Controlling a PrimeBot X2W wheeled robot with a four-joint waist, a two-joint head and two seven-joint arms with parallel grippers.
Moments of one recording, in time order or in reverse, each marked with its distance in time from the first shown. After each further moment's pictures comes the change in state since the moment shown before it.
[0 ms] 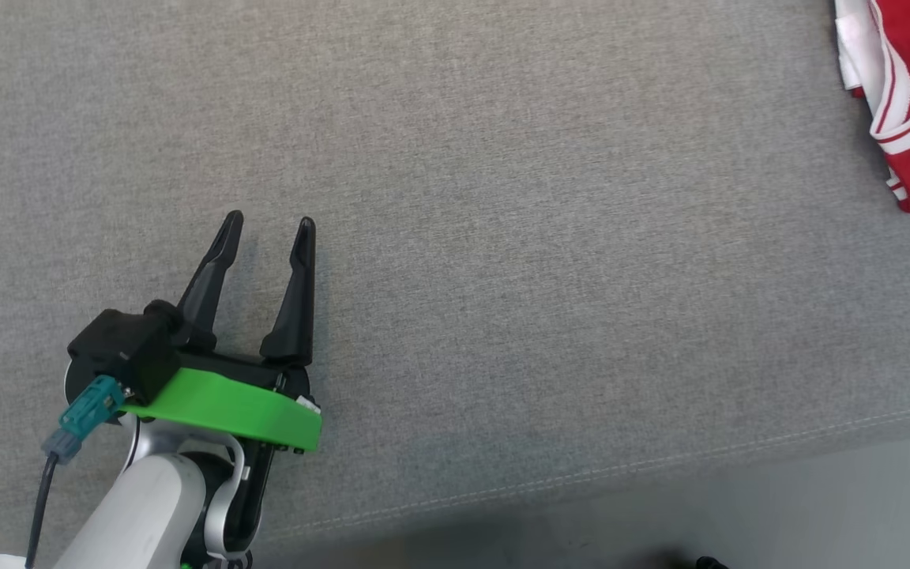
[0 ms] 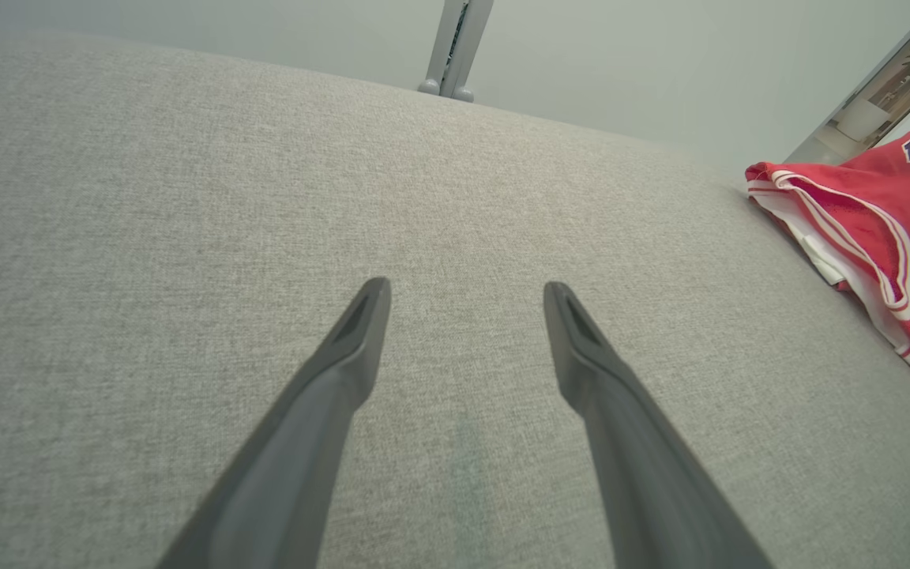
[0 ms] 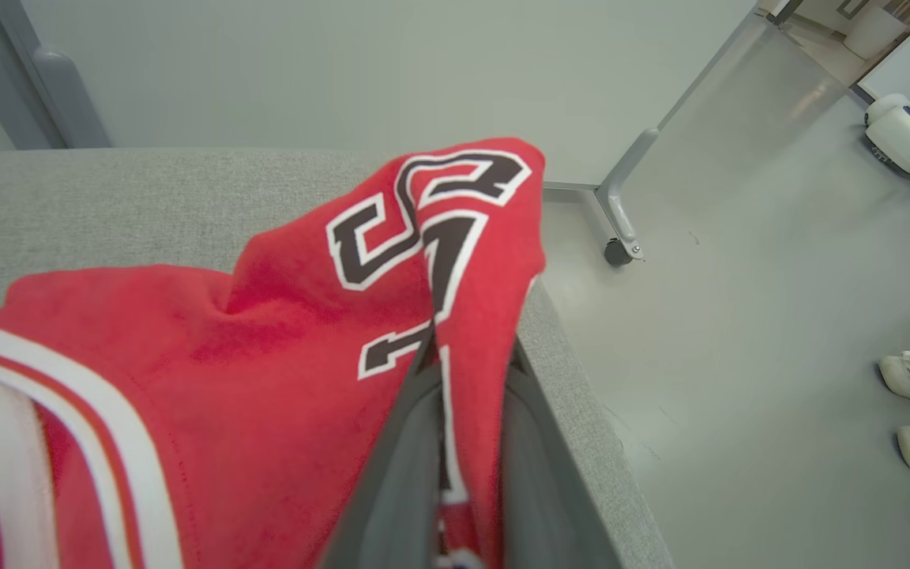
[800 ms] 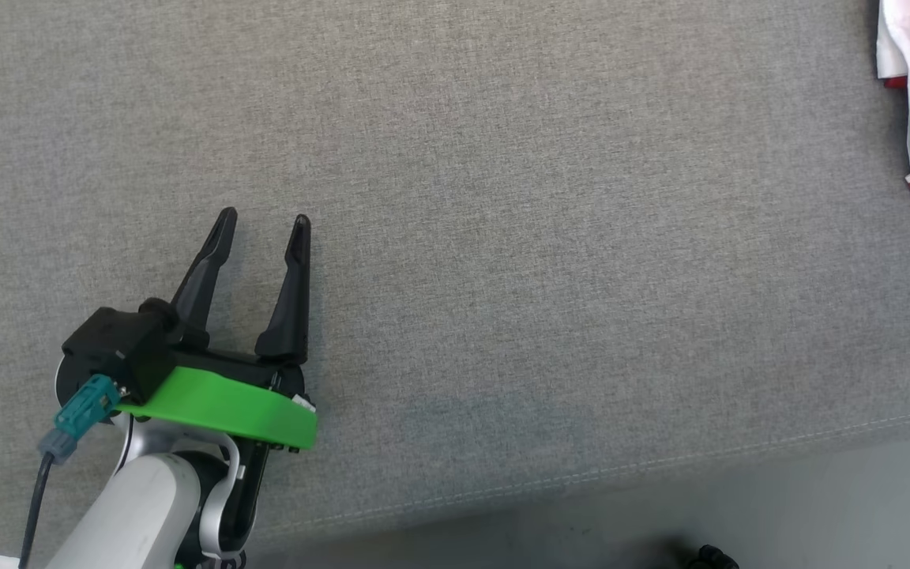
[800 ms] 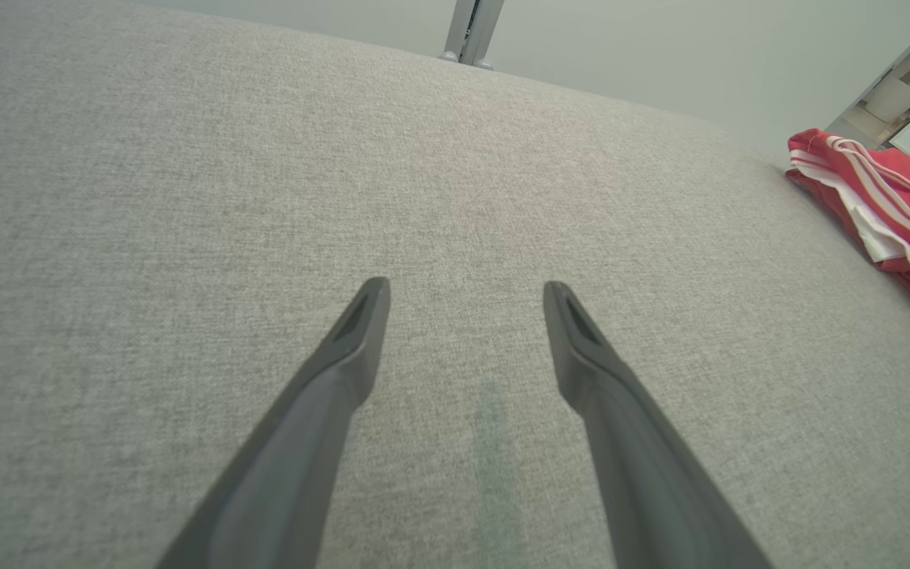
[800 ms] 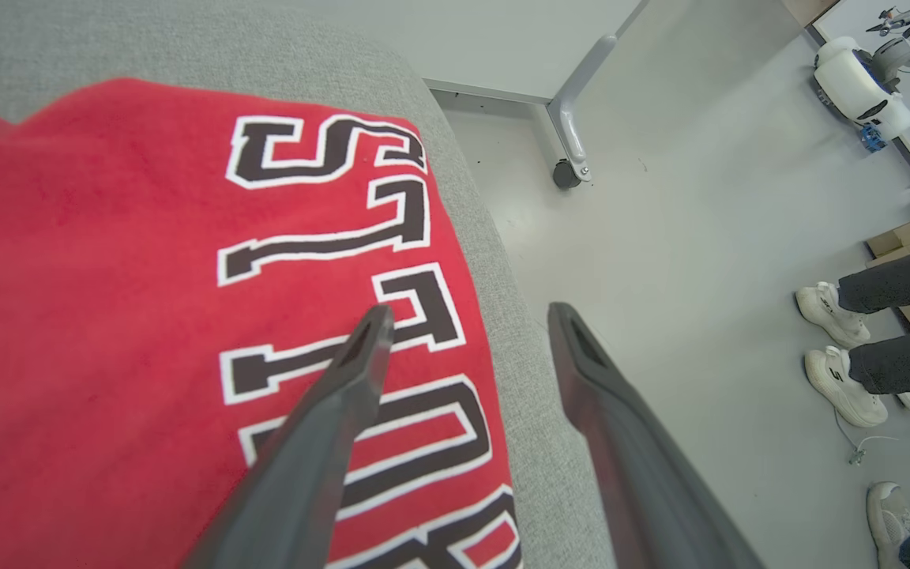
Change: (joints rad) left arm -0.005 0.018 -0.005 -0.017 0.009 0.018 0.011; right arm 0.071 -0.073 -0.169 0.024 -0.173 0.000 0.062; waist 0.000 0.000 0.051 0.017
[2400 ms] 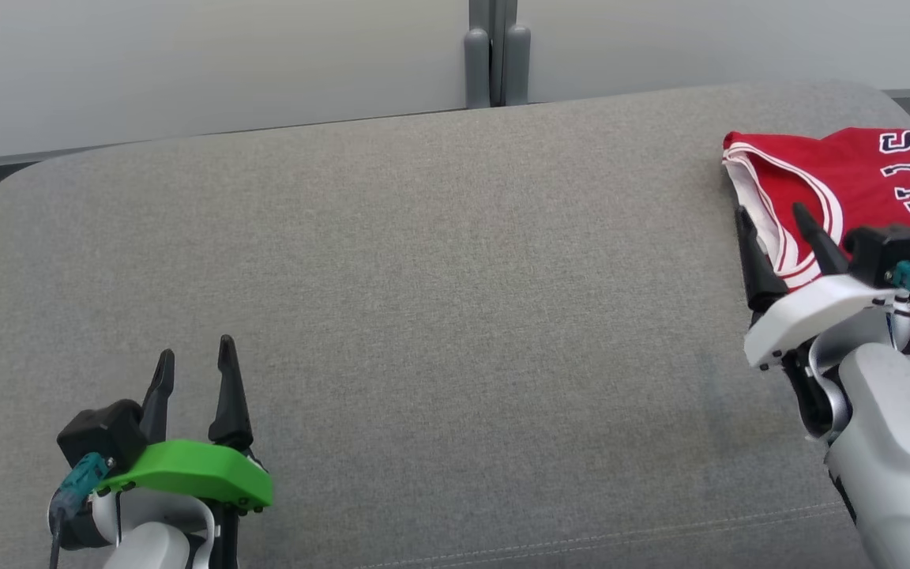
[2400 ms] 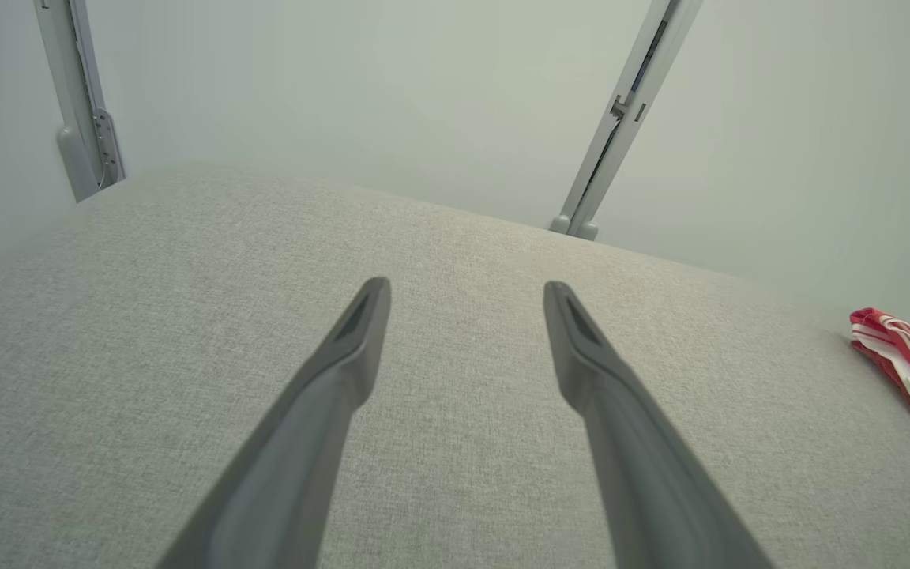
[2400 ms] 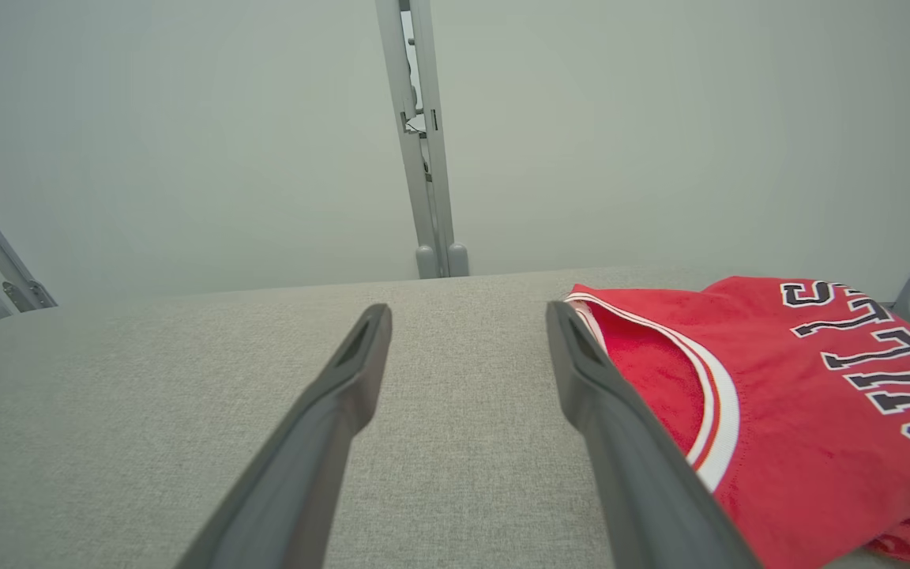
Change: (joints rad) left arm 0.131 -0.082 0.091 0.377 -0.106 0.026 -0.146; right arm 0.731 0.394 -0.017 -0.622 0.156 0.000 -0.261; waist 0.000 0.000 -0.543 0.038
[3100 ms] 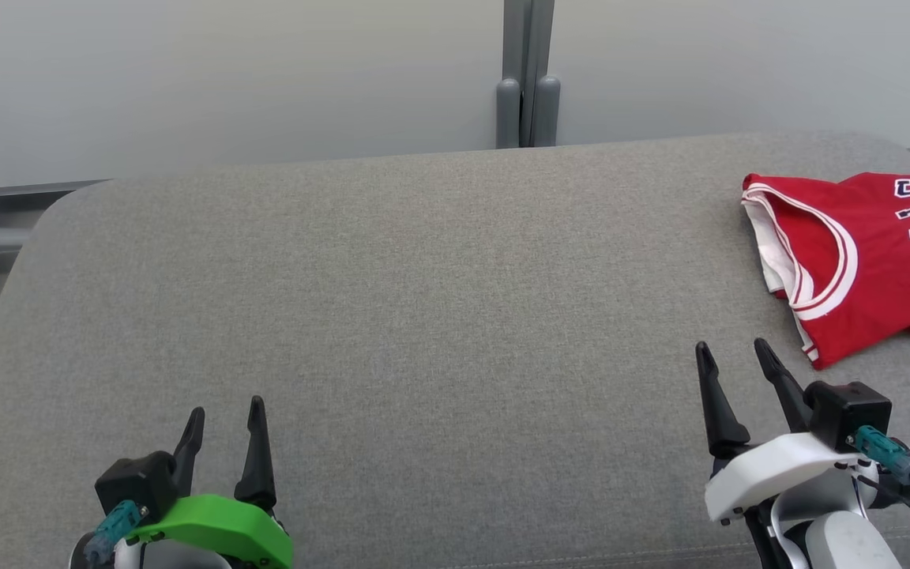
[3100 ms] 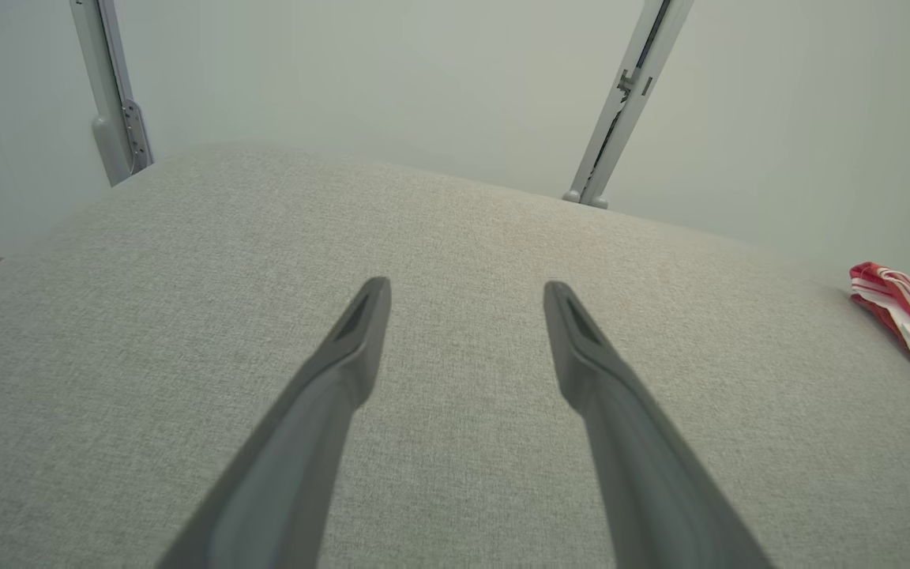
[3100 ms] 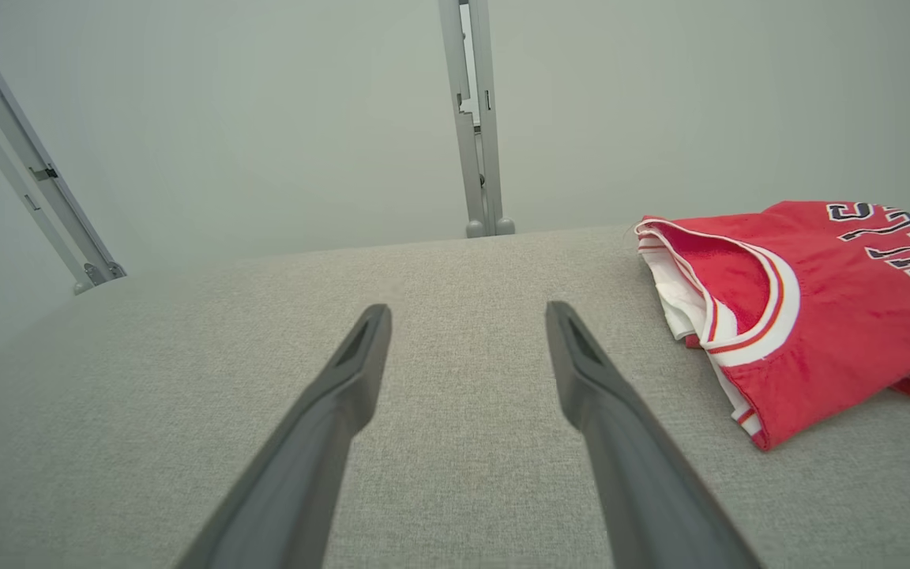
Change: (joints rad) left arm 0.105 0.022 -0.054 -0.037 0.022 0.016 0.021; right arm 0.503 0.248 -0.219 -0.526 -0.282 0.000 0.135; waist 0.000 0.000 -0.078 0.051
